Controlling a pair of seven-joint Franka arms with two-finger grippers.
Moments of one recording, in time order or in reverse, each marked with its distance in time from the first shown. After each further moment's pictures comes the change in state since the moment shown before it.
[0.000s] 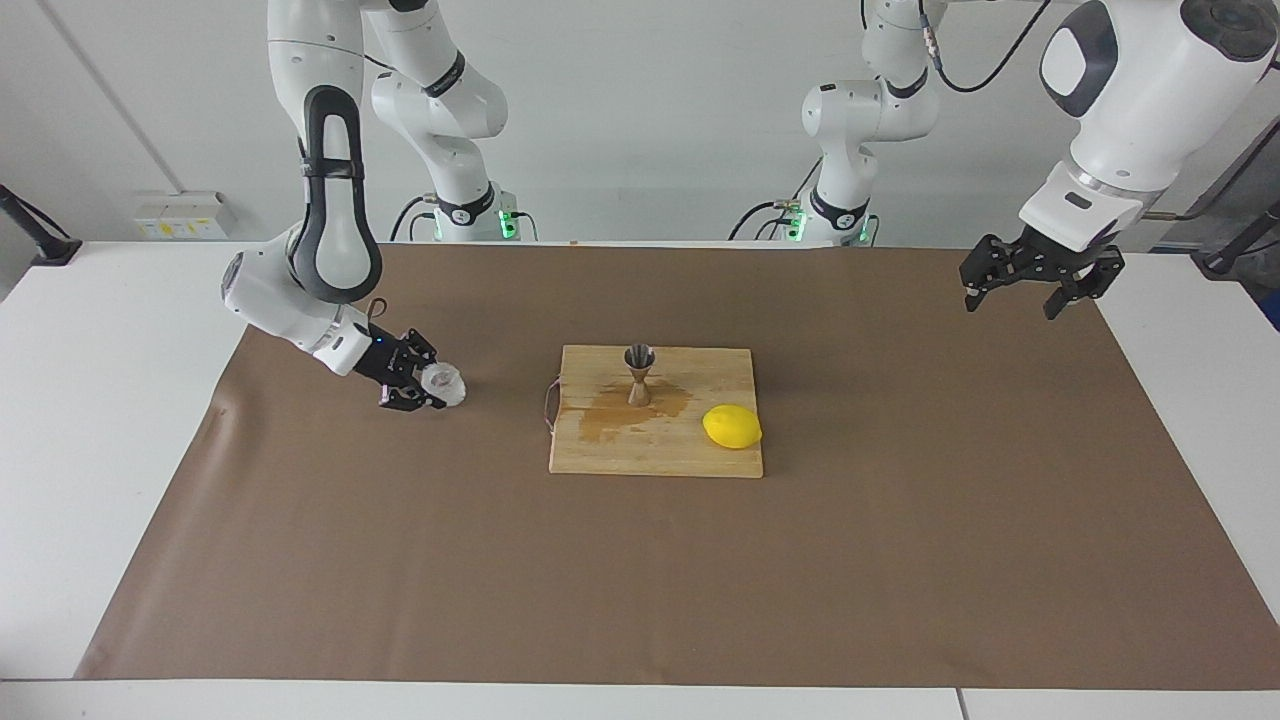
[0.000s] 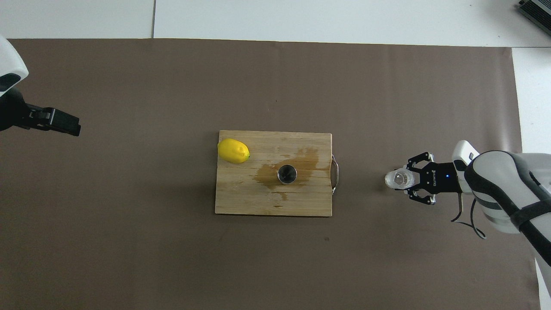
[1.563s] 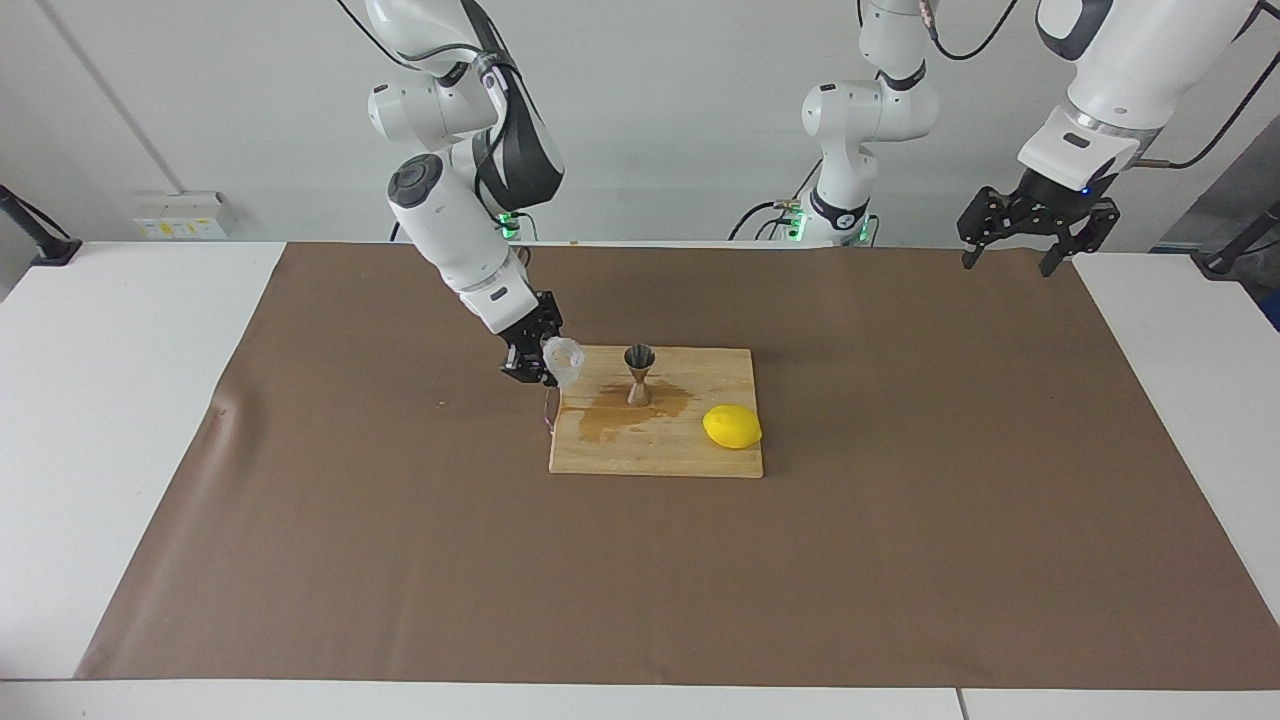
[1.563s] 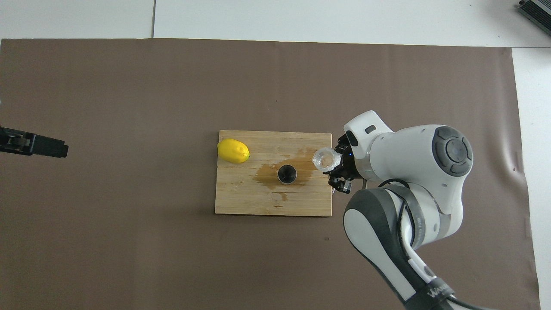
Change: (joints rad) left arm 0.007 -0.124 0.015 -0.127 -0.023 0.043 0.041; right arm 0.487 -0.047 0.009 0.210 -0.598 0.120 1.075
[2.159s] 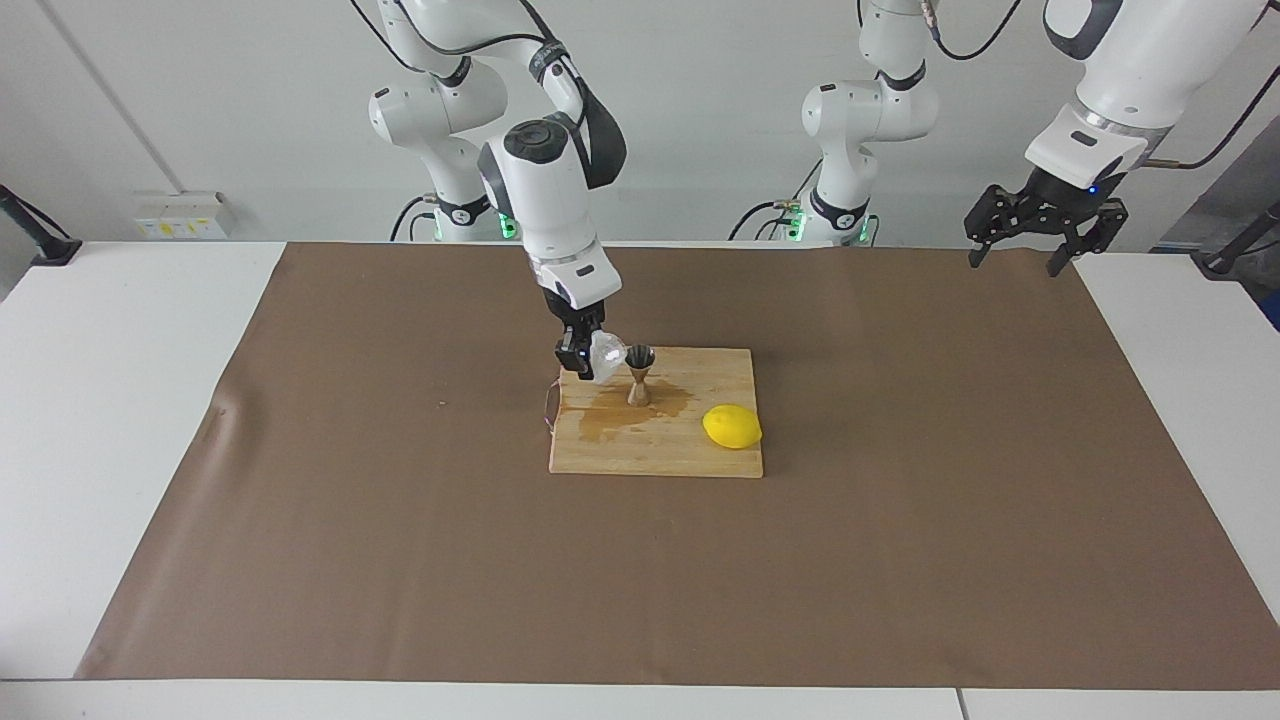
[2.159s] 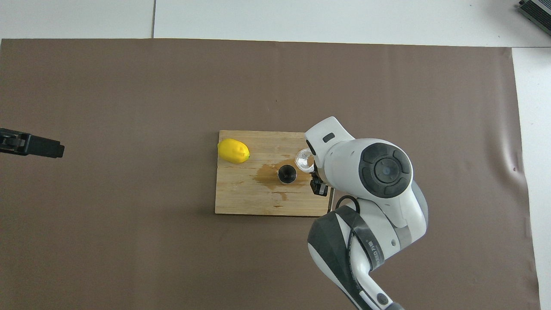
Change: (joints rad) left arm 0.000 0.000 0.001 0.001 0.000 0.000 0.002; right arm 0.085 0.033 0.000 0.047 -0.216 0.000 0.159
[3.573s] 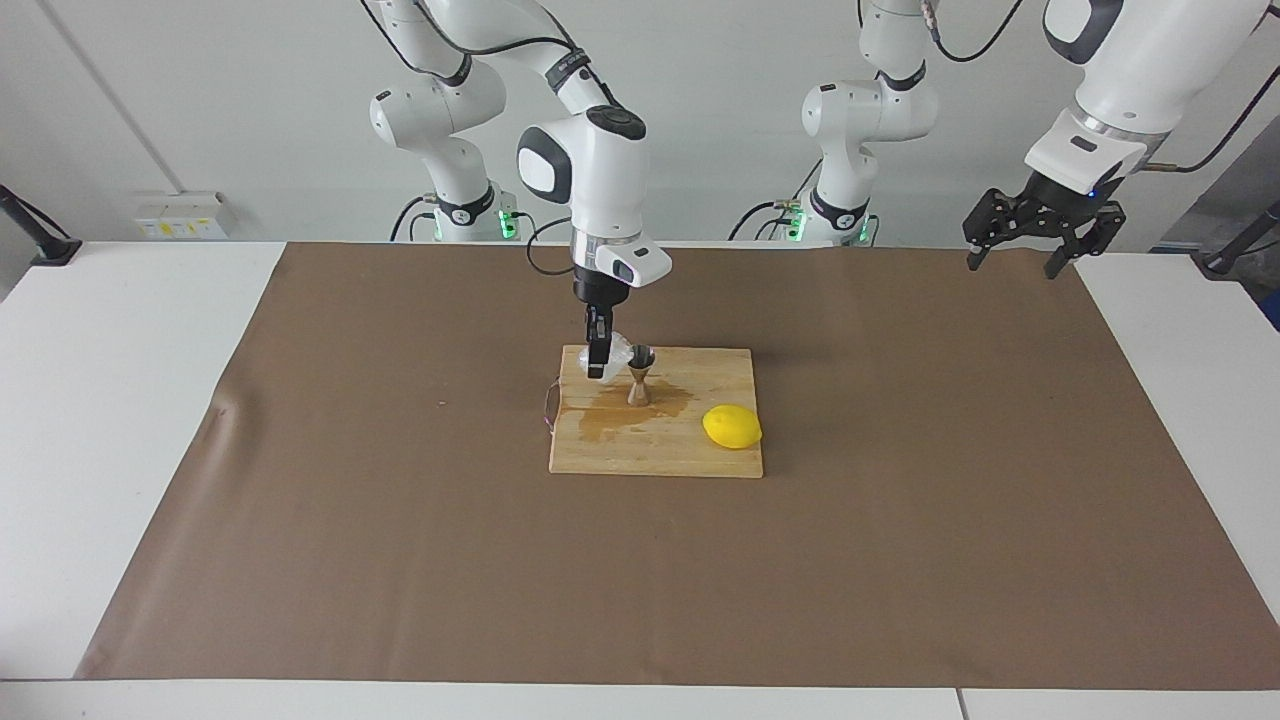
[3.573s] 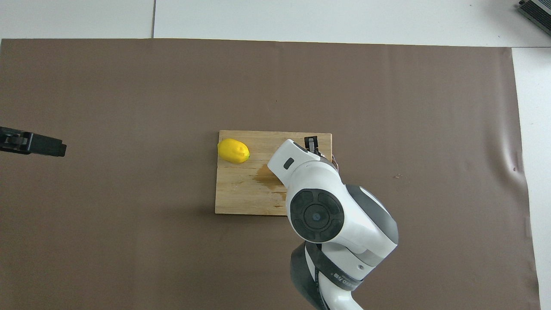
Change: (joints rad) left arm 0.000 0.007 0.000 0.002 -0.006 0.000 -0.019; right arm 0.103 0.007 0.001 0.012 -0.423 -0.023 0.022
